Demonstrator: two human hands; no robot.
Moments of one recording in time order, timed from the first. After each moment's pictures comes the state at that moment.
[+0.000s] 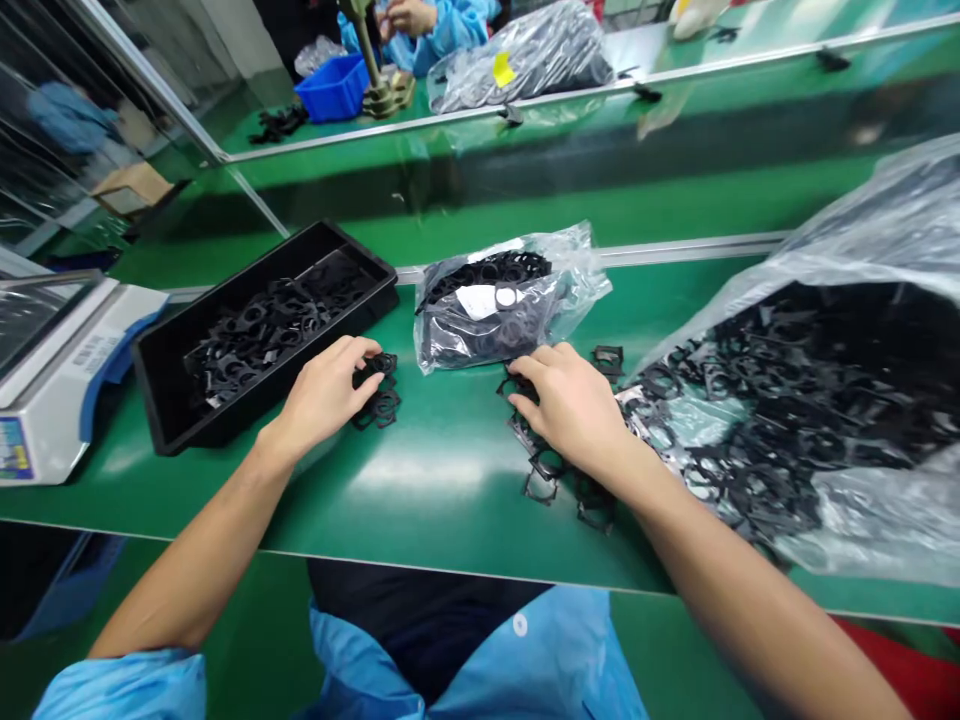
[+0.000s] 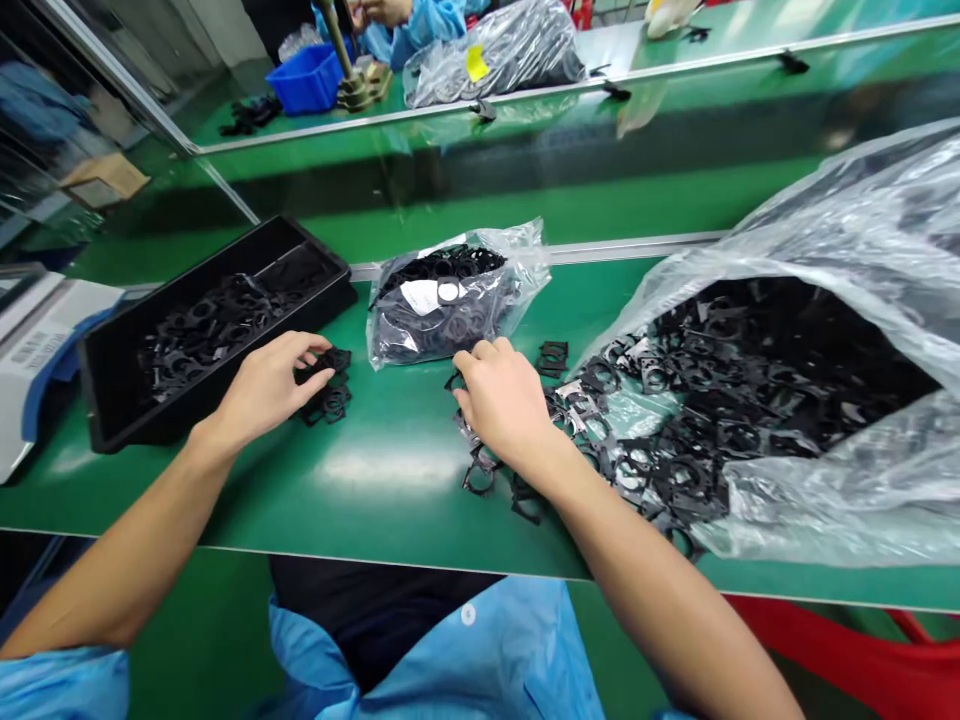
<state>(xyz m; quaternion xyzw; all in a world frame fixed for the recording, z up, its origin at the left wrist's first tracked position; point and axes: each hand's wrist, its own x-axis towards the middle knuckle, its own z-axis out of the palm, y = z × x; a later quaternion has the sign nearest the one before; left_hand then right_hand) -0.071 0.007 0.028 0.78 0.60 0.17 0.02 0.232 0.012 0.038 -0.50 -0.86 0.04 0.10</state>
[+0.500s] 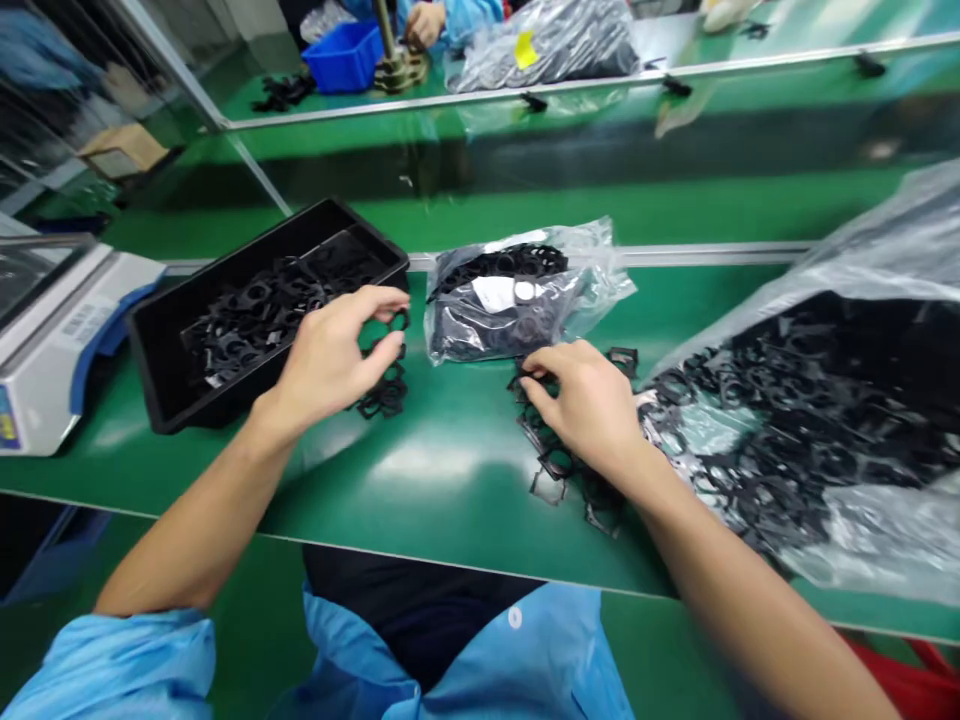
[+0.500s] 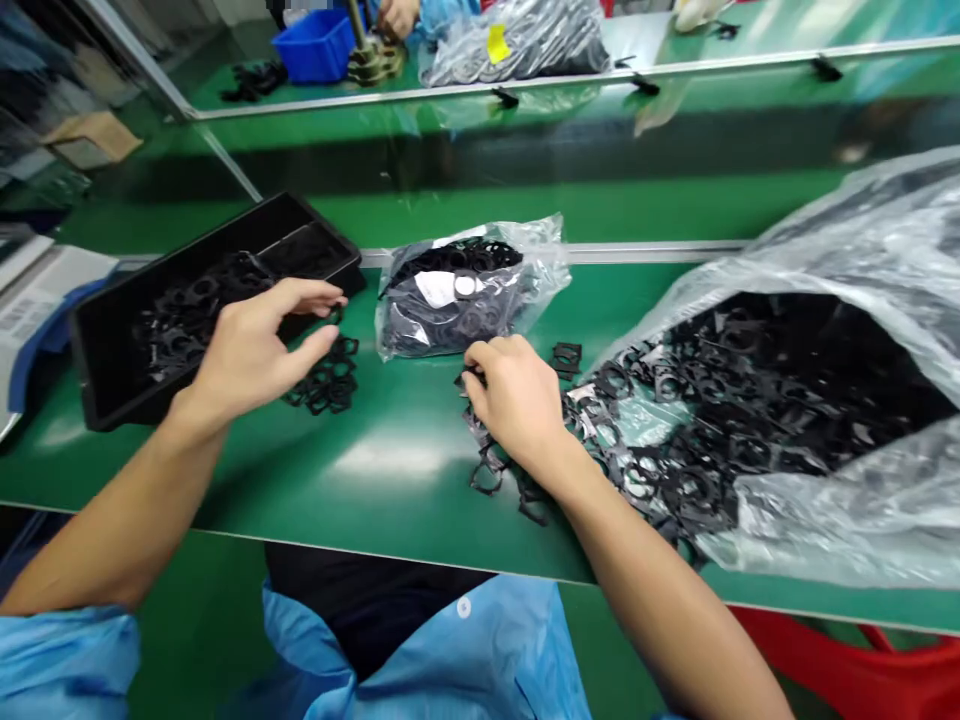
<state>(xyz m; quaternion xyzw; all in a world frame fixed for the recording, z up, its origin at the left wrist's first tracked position) -0.046 0.012 0.069 0.79 0.54 0.29 0.03 0.231 0.015 0.031 -0.52 -0.82 0.11 0.22</state>
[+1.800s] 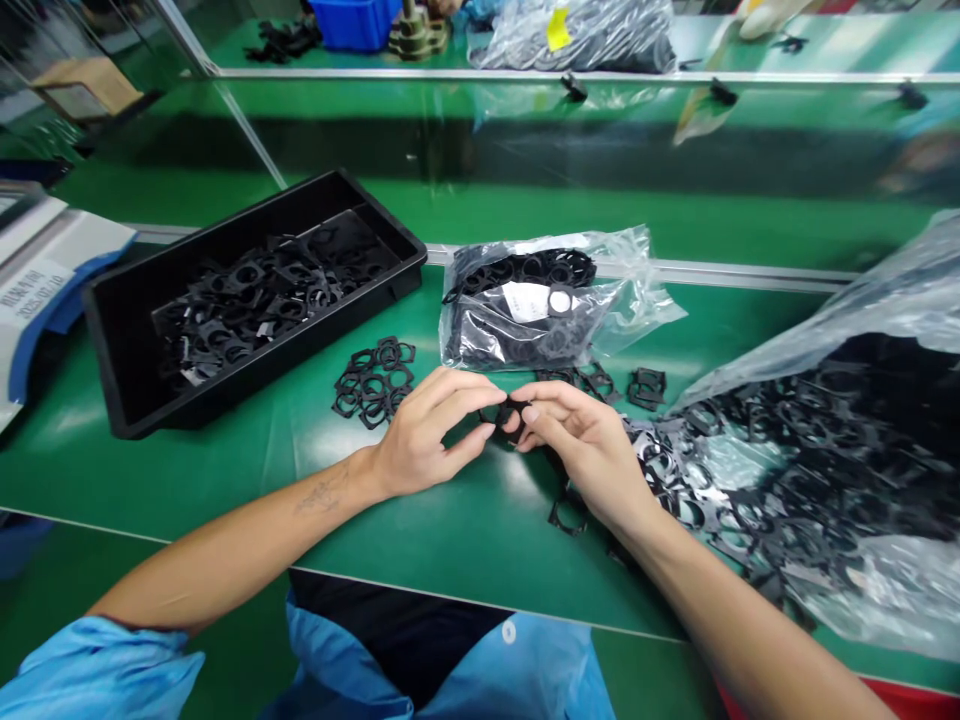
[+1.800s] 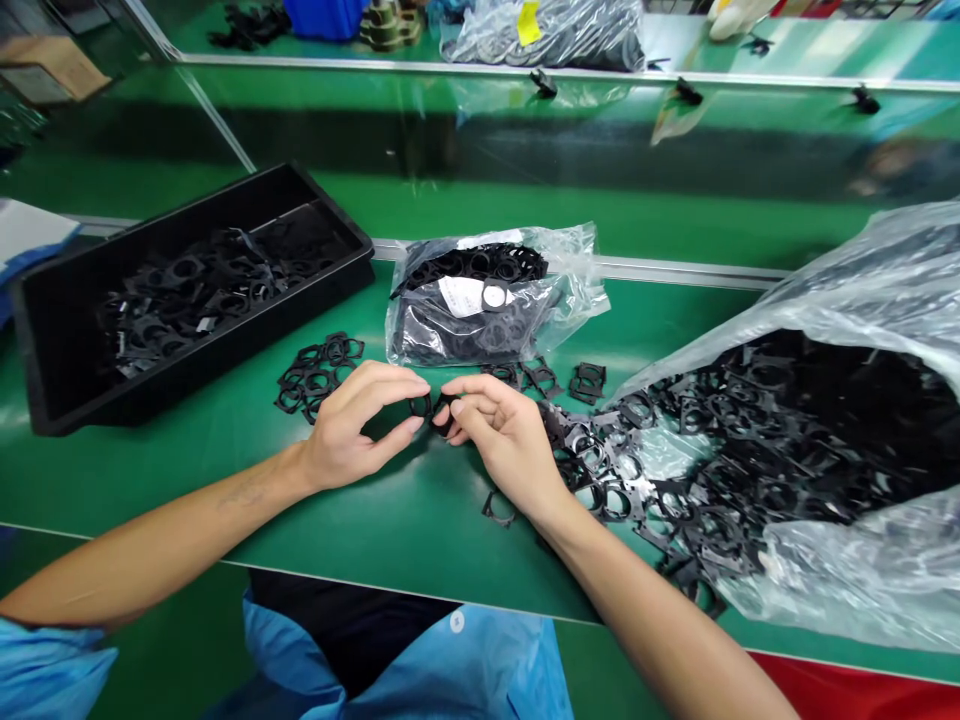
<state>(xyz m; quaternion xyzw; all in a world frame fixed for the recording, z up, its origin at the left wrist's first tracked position) 0.006 -0.011 -0.001 0.81 0.35 0.46 0.08 0.207 -0.003 0.029 -0.44 -0.49 0.65 0.38</state>
